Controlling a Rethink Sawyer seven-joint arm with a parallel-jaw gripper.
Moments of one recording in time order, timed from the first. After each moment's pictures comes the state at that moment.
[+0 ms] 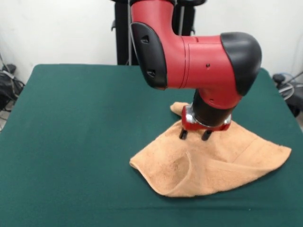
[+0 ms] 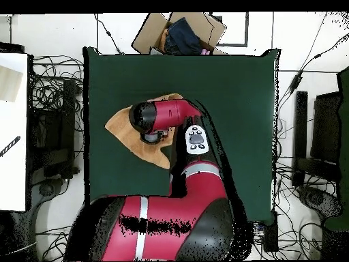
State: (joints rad) arm -0.14 -0.28 0.12 1.25 -0.28 0.89 1.77
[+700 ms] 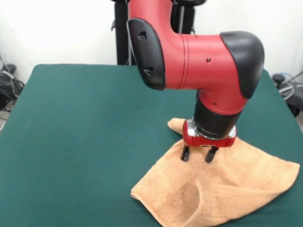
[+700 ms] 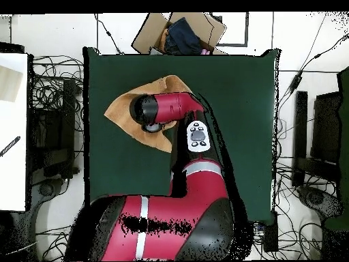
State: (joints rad) arm -0.14 -0.28 0.12 1.20 -0.28 0.74 1.77
